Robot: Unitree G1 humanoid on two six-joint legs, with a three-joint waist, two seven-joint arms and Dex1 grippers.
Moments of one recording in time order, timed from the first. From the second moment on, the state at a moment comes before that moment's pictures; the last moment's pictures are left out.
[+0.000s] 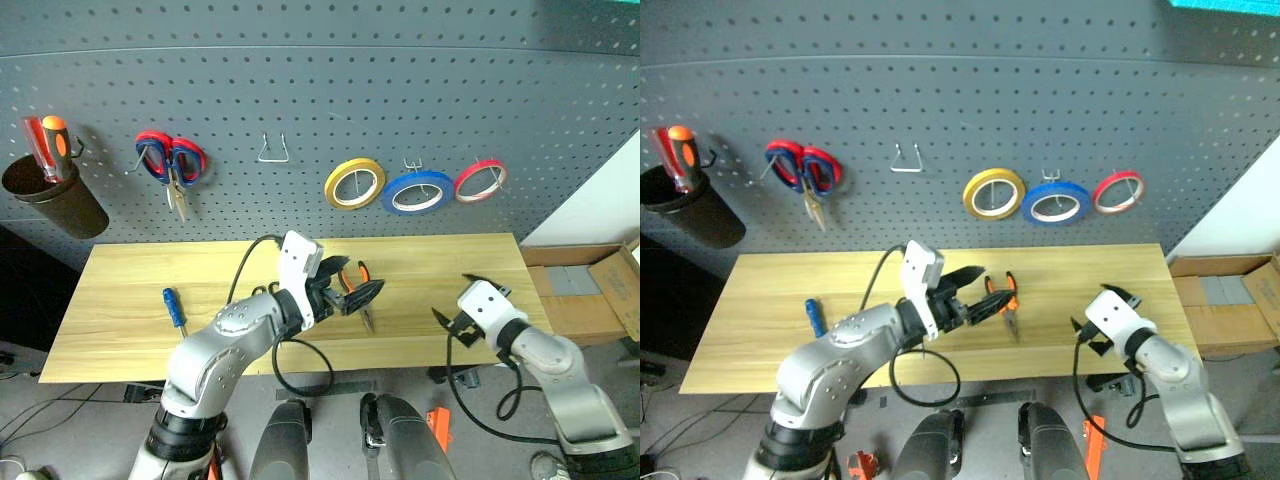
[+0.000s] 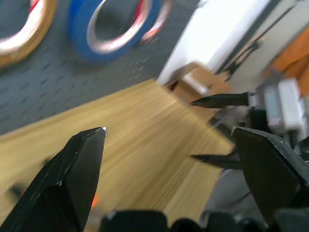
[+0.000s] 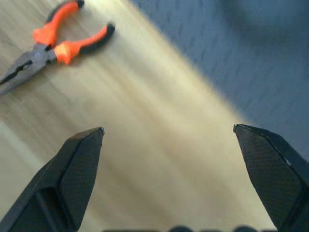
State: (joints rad) left arm -0.16 0.36 -0.12 -0.49 -0.58 0.78 -0.38; right arm -0.01 -0.42 0.04 -0.33 -0.14 0.54 0.50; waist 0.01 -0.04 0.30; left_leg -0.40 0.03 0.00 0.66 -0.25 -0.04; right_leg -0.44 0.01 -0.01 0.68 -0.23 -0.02
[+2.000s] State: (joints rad) left arm 0.34 0.55 0.05 -0.61 -0.20 0.47 -0.42; right arm -0.74 0.13 0.06 0.44 -0.02 0.95 -0.02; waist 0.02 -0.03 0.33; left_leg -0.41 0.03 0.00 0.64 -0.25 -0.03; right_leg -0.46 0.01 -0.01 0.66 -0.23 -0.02
